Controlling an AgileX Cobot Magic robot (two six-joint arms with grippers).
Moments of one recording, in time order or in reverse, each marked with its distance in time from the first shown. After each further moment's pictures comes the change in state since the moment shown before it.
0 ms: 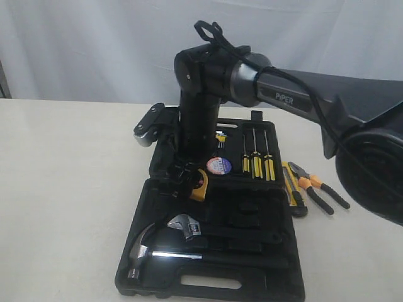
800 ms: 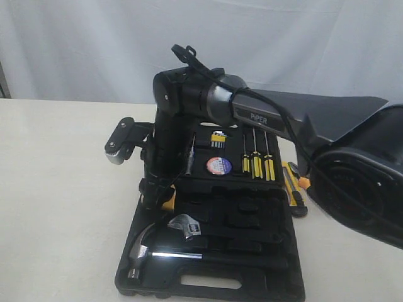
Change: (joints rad) left arm 0.000 0.000 0.000 0.000 0.000 0.000; right arm 0.060 0.058 -0.005 0.107 -0.146 -0.133
